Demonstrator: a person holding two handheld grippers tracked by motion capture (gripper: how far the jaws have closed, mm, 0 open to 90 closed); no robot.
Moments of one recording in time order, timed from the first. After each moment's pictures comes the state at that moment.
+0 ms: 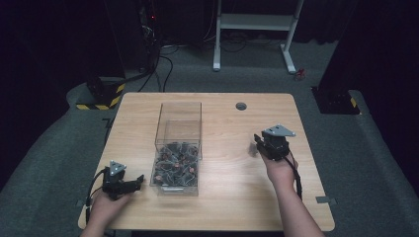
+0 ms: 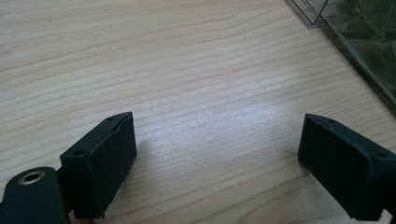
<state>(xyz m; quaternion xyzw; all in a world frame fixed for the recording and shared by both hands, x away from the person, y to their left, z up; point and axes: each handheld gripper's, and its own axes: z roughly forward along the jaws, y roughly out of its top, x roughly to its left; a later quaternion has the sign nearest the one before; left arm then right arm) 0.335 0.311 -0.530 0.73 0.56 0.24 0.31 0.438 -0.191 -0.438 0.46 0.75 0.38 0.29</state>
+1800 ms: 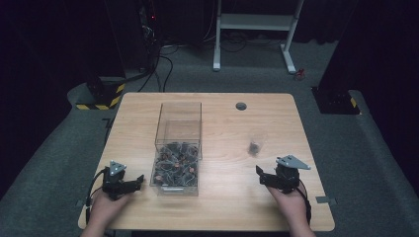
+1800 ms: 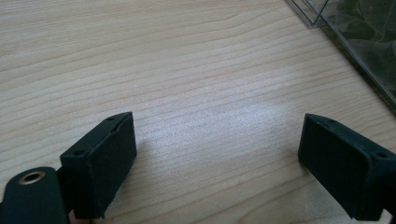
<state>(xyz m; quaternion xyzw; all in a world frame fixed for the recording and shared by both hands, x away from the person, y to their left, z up) 0.334 0.311 -0.530 0.73 0.56 0.24 0.31 0.364 -0.225 -0.483 0.48 0.74 0.40 0.24</state>
